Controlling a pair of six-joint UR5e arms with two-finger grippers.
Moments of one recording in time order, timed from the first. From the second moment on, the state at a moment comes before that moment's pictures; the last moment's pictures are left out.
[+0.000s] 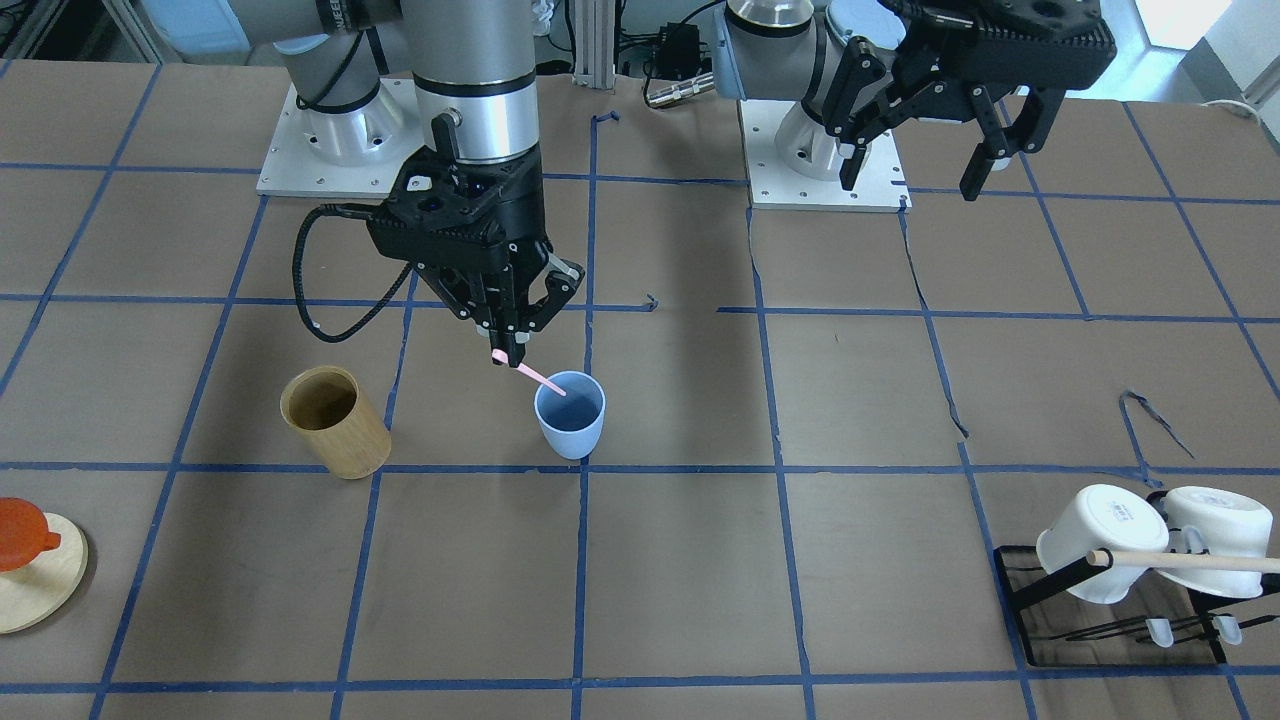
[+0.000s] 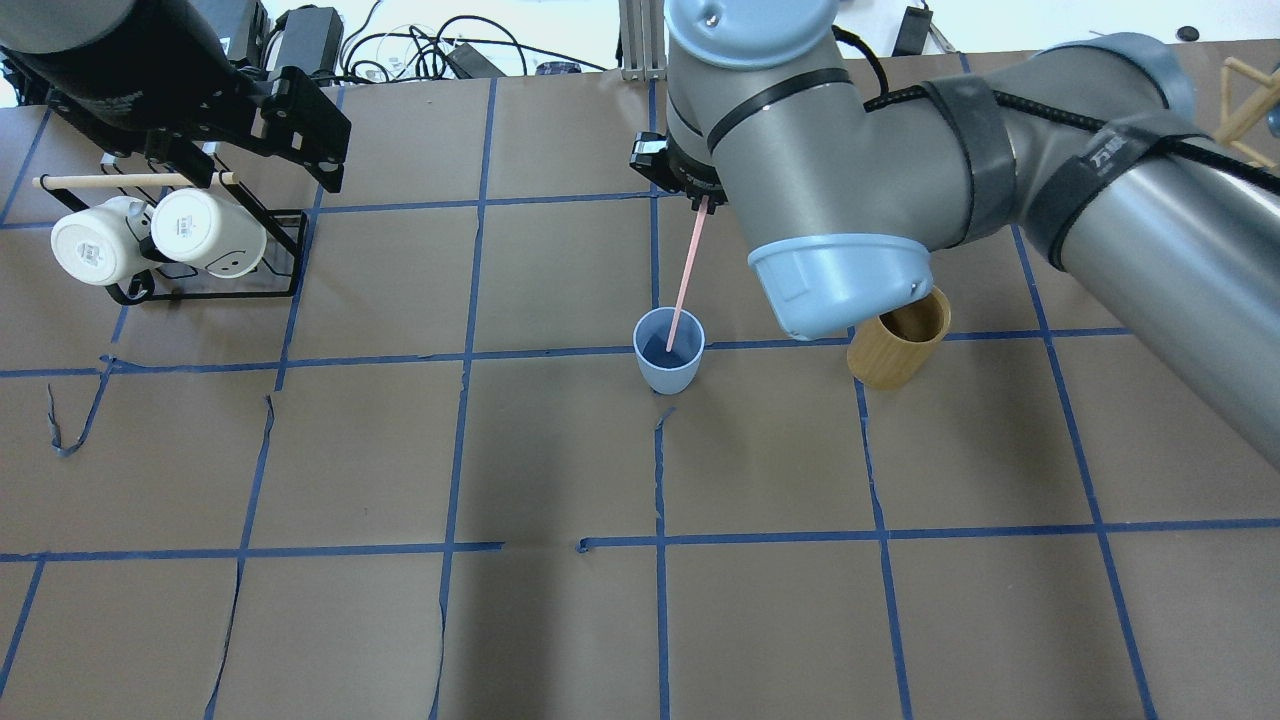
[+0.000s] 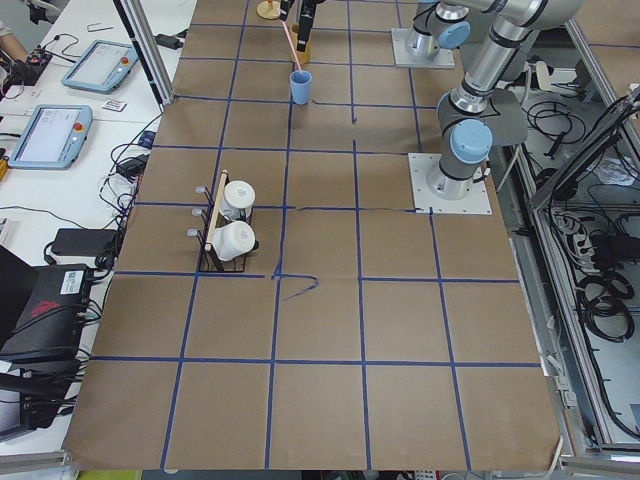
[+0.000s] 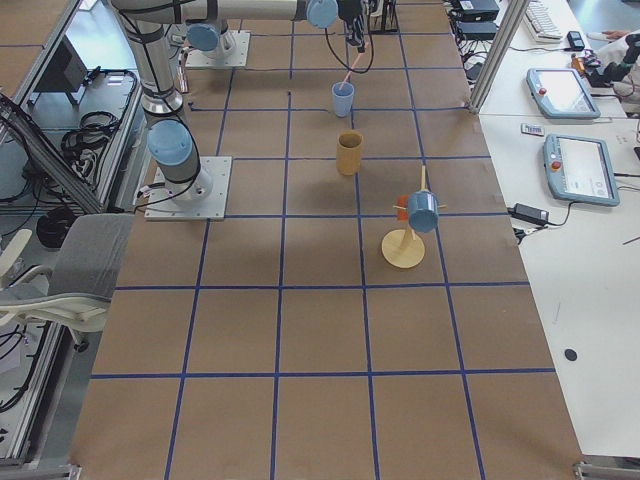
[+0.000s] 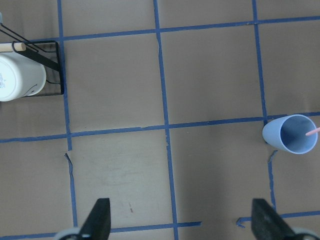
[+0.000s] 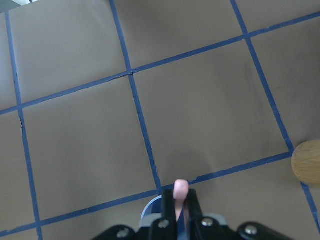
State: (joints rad) left arm -1.56 -1.47 -1.49 -1.57 1.60 0.08; right arm 1.93 -1.42 1.64 -2.14 -1.67 0.62
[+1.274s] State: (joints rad) left arm -1.57 -1.44 -1.50 -1.64 1.60 0.08; right arm 1.83 -1.45 1.57 -1.90 -1.70 0.55
